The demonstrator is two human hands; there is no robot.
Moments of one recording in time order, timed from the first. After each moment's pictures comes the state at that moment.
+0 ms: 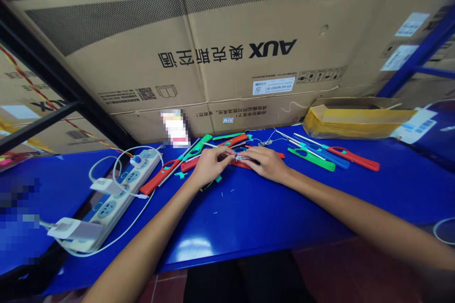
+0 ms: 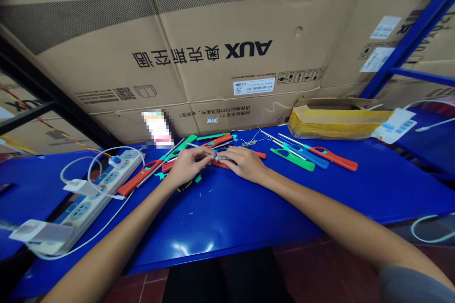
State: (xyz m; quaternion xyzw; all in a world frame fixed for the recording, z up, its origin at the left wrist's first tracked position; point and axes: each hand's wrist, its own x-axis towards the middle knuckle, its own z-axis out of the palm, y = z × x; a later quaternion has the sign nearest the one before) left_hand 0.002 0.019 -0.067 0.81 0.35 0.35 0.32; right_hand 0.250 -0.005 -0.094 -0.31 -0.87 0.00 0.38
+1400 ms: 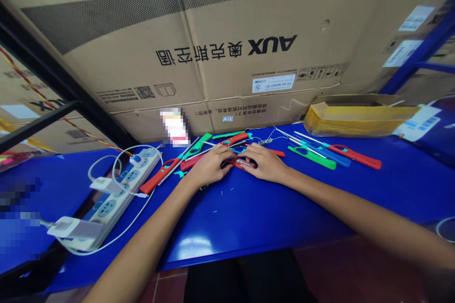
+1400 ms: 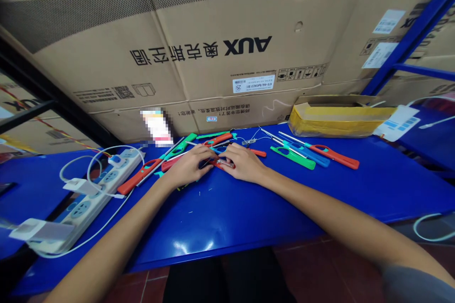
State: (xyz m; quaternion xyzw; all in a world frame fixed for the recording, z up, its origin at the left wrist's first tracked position) left_hand -0.006 0.023 -0.063 0.94 0.26 0.21 0.12; right_hand 0.245 -0.006 -0.094 -0.35 -0.88 0.03 0.32
